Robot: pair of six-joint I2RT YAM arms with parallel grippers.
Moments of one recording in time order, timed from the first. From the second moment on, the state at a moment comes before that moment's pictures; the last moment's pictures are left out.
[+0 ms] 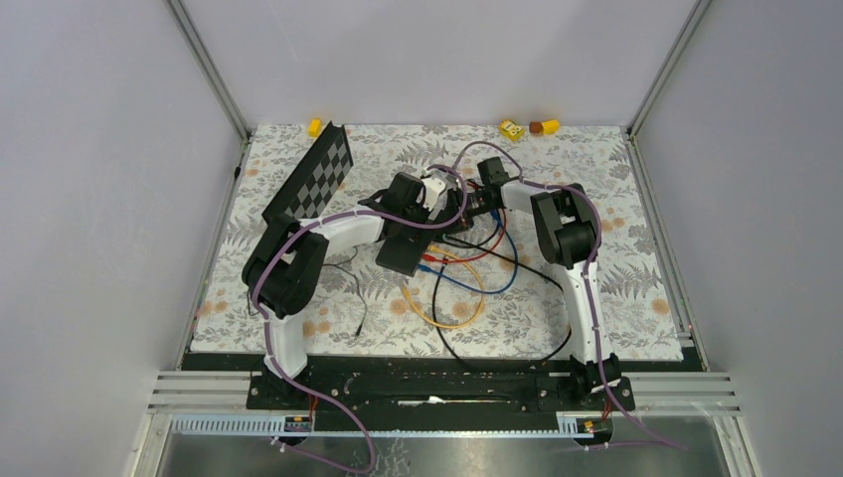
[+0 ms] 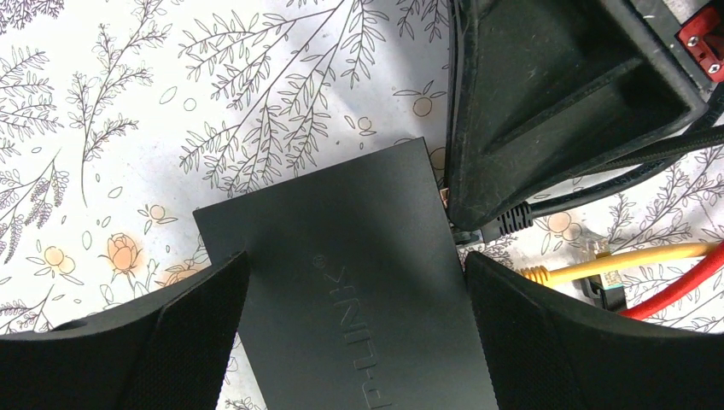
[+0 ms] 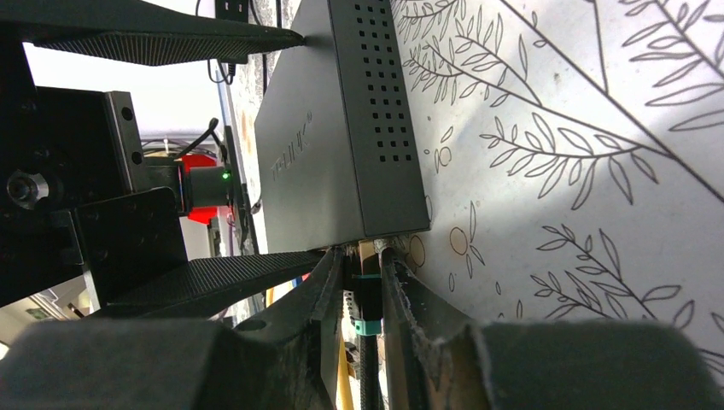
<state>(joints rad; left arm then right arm) -0.58 1.92 1.24 -0.16 0.01 0.12 0.33 2.46 1.68 -0.30 -1.16 0.23</state>
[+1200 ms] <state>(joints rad) -0.58 1.91 1.23 -0.15 0.03 0.11 0.32 2.39 1.55 -0.15 -1.12 0.28</state>
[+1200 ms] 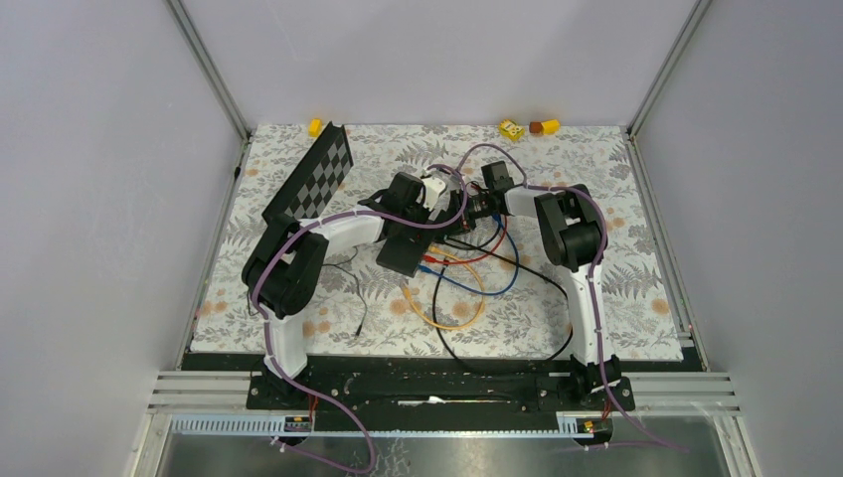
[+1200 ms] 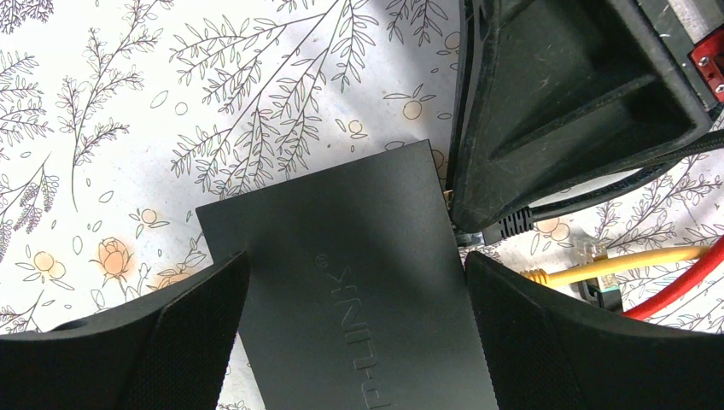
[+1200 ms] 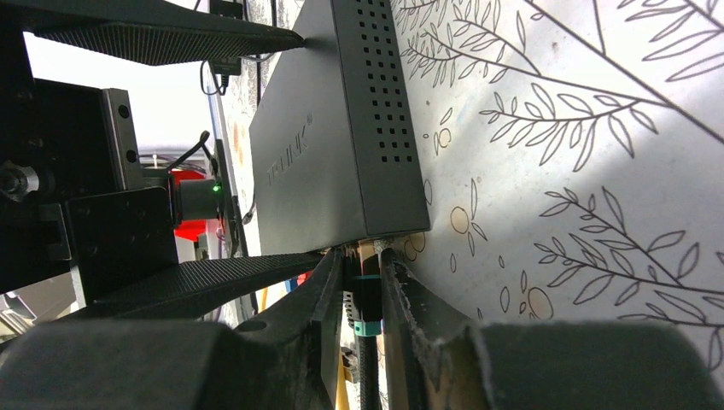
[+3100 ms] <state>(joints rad) -0.56 1.91 1.22 -0.12 0.05 0.08 0.31 2.41 1.55 -0.07 -1.16 0.36</state>
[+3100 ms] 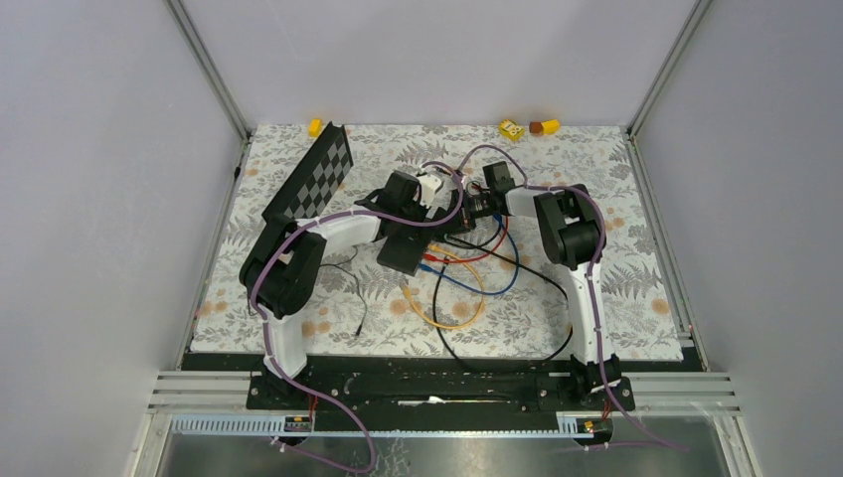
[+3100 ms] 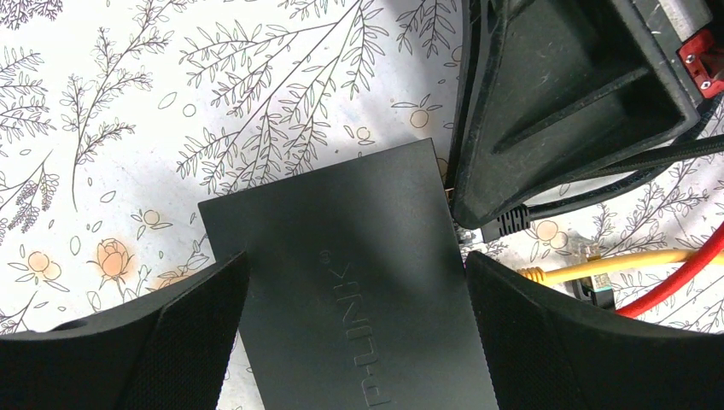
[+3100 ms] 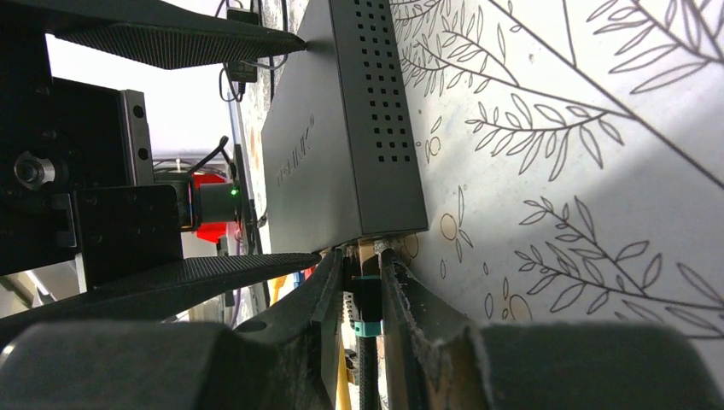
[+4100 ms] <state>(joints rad) -0.55 1.91 1.21 -0.10 0.06 0.08 0.31 2.46 1.66 -0.22 -1.17 0.30</state>
